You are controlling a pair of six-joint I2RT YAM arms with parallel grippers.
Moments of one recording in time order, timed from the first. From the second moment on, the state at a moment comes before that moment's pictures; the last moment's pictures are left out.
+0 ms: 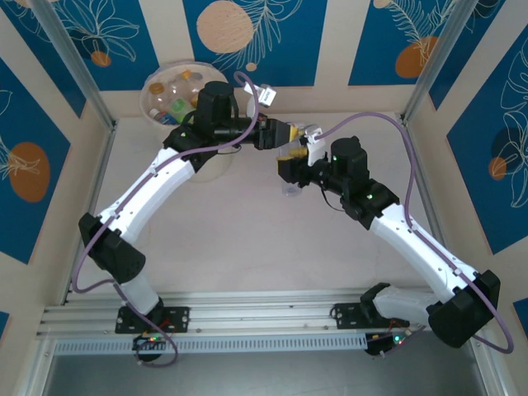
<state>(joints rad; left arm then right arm) -0.63 1.70 1.83 -0.41 0.69 -0.41 0.56 1.15 1.08 -0.21 -0.24 0.16</state>
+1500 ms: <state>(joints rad) -0.60 1.70 1.88 -0.46 0.48 -0.35 0.57 1.15 1.14 -0.29 -0.17 0.17</state>
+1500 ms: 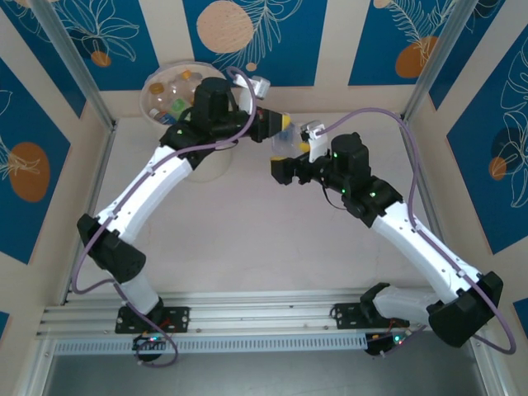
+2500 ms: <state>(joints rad) -0.06 1.93 2.28 -0.50 0.30 -0.58 0.58 0.97 1.14 -0.42 -0.04 0.25</state>
